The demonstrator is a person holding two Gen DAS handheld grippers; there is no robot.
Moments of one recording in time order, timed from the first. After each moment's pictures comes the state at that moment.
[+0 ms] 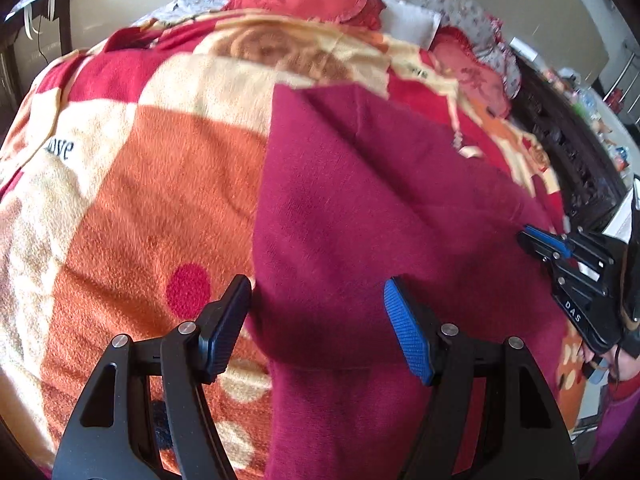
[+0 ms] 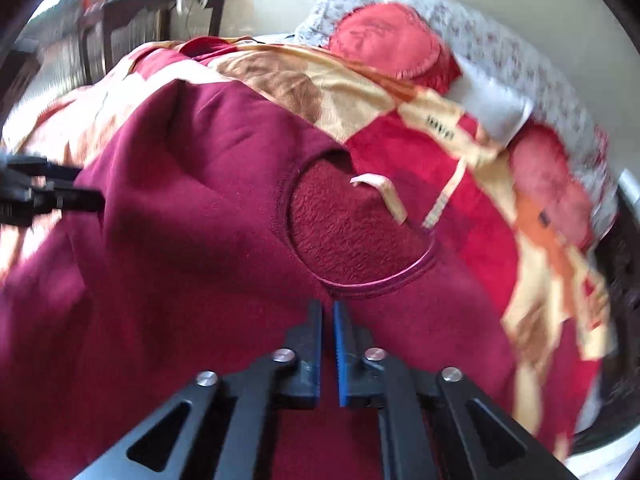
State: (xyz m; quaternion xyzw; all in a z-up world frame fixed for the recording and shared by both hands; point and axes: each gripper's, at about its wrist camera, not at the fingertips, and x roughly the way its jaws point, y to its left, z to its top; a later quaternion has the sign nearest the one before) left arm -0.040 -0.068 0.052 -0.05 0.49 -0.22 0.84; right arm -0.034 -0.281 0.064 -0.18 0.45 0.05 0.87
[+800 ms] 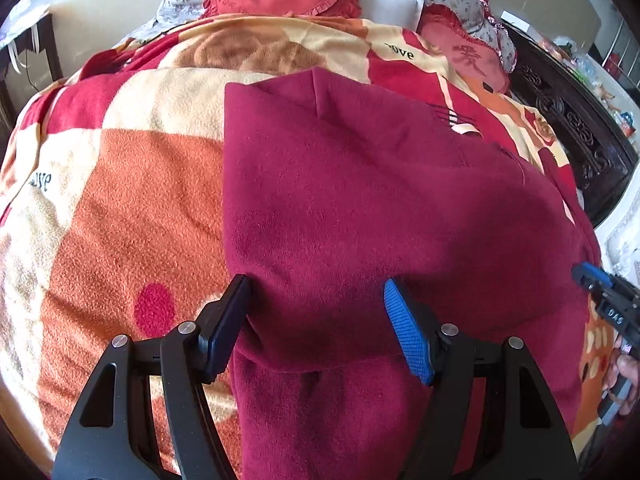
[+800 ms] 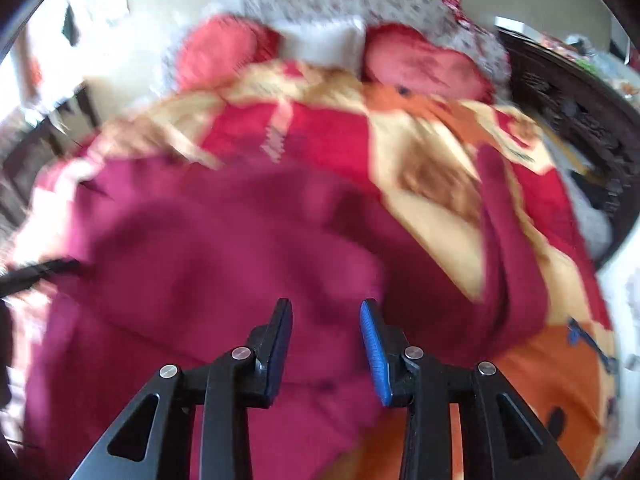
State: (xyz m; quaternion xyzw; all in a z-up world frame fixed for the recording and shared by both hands) left arm -0.040 -0.106 0.043 0.02 0.49 -0.21 0.84; right arm -0.118 -0.404 0.060 0.05 0.47 -0.14 0.87
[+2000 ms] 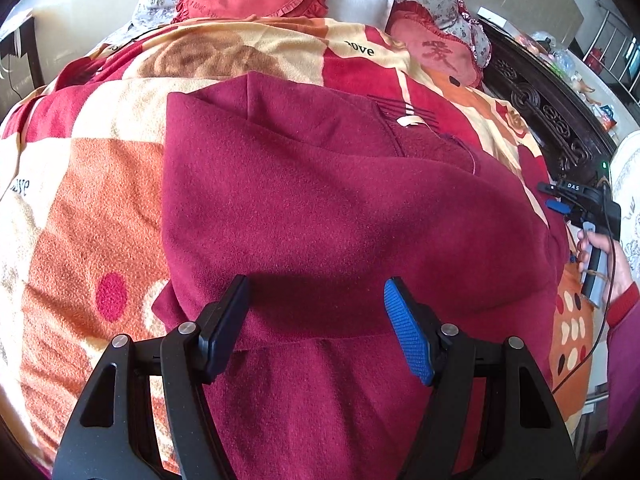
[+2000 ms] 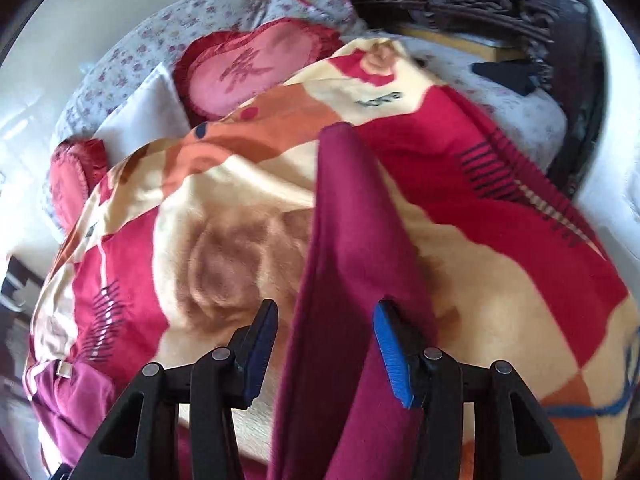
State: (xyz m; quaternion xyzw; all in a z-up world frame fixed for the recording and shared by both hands) left arm -0.058 -0.132 0.054 0.01 0.50 -0.25 0.83; right arm -0.081 -0.615 0.045 0.28 0.41 -0.25 0.83
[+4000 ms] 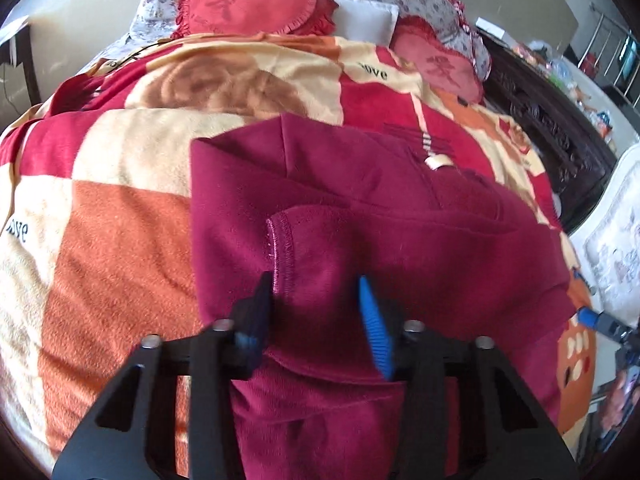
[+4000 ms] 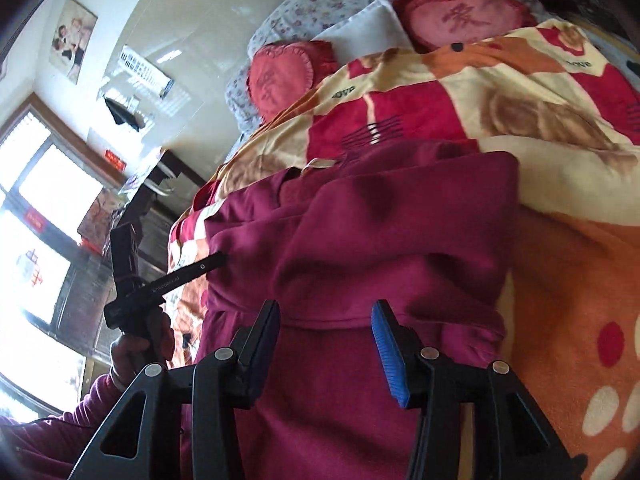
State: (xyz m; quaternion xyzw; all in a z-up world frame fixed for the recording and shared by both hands) left arm -0.013 -0.118 0.057 0.01 0.48 -0.26 0.84; right arm -0.156 -0.393 0.086 0.31 0.39 0.06 0.86
